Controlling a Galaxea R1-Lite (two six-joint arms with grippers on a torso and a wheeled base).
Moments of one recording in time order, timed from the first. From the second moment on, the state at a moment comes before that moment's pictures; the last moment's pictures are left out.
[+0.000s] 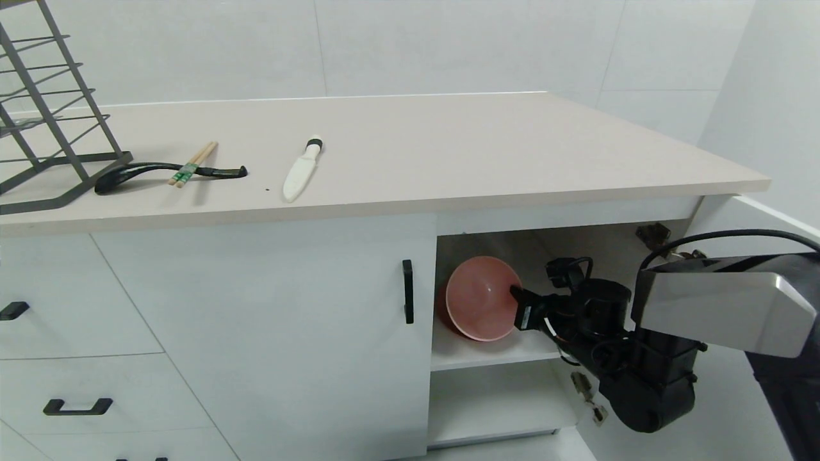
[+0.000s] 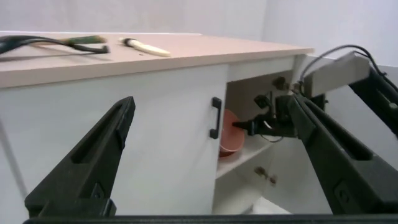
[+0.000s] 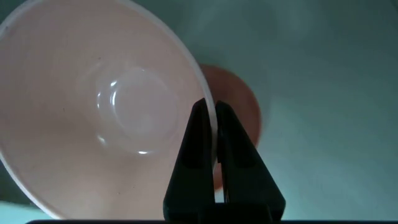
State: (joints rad) left arm -0.21 0.31 -0.13 -0.54 -0.35 -0.17; right arm 0.35 2.48 -0.66 -1.57 0.02 0.22
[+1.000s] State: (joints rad) left arm -0.14 0.11 0.00 -0.44 -0.35 -0.16; right arm 0.33 2.55 -0.68 -1.57 0.01 0.18
